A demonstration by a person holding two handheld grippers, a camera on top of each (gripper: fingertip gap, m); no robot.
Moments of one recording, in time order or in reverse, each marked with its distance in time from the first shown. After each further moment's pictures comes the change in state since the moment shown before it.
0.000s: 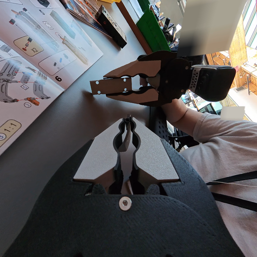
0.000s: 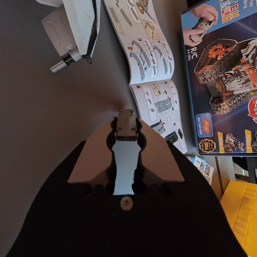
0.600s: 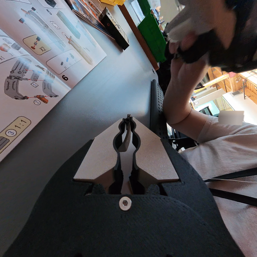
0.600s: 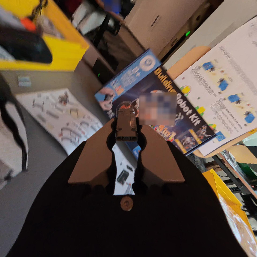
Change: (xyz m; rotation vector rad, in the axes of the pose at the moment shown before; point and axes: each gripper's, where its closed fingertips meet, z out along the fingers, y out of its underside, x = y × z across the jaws) left arm -0.007 -0.001 -0.002 0.012 0.006 -0.027; right arm 0.124 -0.099 -0.054 0.295 0.439 0.221
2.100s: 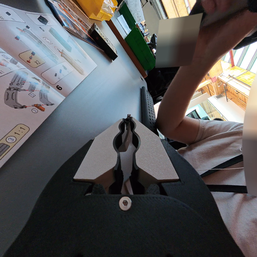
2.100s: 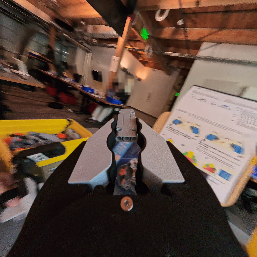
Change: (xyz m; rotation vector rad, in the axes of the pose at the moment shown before) left arm 0.012 -0.011 -0.010 0.059 0.085 0.014; right arm 0.089 -0.105 -0.064 0.537 -0.017 0.329
